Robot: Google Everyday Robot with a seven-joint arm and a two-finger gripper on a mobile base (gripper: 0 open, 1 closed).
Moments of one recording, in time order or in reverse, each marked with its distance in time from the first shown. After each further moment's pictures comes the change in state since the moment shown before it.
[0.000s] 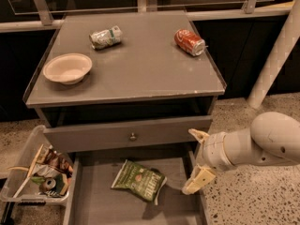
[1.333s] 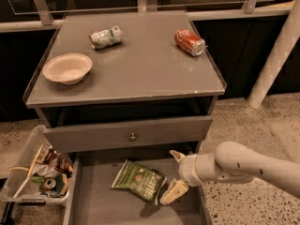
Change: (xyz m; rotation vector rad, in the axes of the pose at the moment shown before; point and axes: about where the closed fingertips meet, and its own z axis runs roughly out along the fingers) arm 0.058 0.012 0.146 -0.073 -0.084 0.112
